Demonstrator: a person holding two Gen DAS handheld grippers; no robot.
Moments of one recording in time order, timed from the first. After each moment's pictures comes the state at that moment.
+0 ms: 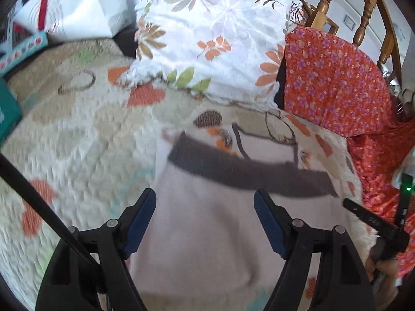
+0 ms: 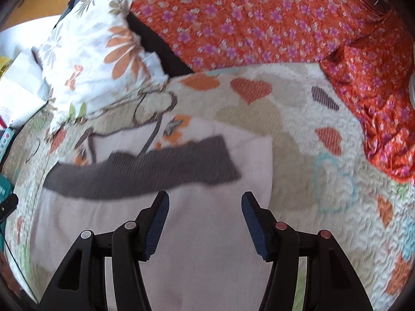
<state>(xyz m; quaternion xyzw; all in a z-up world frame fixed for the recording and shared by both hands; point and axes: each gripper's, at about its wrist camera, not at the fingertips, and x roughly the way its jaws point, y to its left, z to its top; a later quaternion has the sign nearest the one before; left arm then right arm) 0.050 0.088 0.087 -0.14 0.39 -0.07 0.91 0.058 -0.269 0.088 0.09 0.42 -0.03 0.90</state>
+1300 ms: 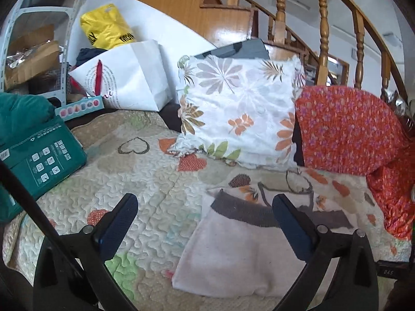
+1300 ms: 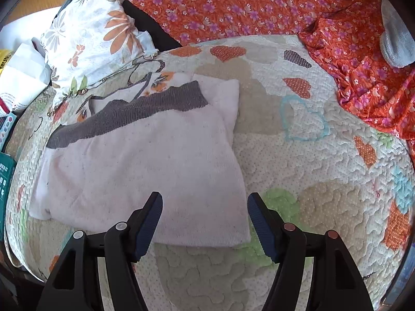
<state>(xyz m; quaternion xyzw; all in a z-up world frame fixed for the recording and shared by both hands) -0.035 0.095 0.138 -0.08 0.20 0.06 0.97 -0.026 -0.287 0.067 0.10 0.45 -0.05 0.89</state>
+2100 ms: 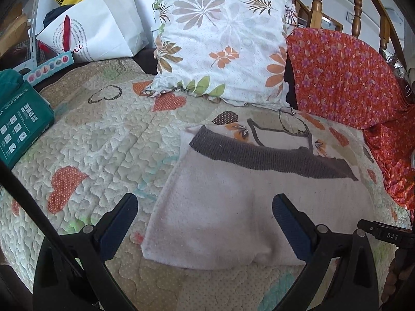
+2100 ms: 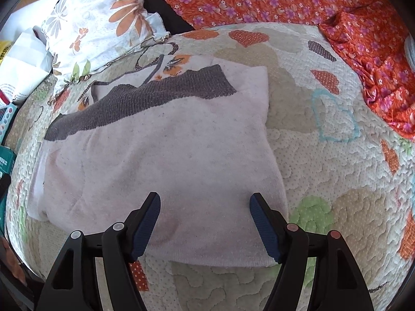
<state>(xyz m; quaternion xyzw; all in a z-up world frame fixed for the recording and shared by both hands) -0.002 0.072 0.069 -0.08 0.33 0.00 0.94 0.005 -0.270 0.047 0.10 0.48 -0.02 0.87</state>
